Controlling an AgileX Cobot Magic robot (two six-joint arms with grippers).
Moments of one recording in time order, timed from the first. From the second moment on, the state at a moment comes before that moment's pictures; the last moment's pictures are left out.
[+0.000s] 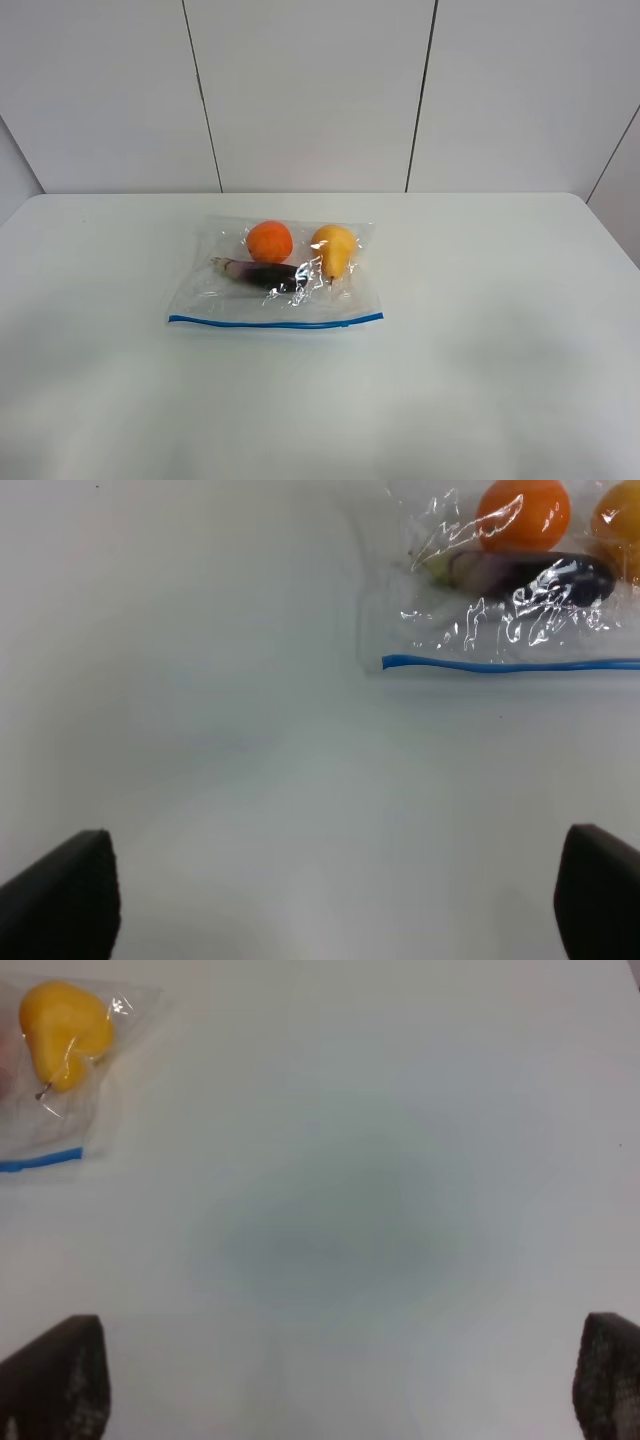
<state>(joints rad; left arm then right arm) 0.04 0.00 -0.57 -0.09 1.17 0.06 0.02 -0.01 -0.49 0.01 1.02 0.00</state>
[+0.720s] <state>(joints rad) 0.04 0.00 -0.57 -0.09 1.17 0.06 0.02 0.47 -0.70 0.08 1.02 0.00</state>
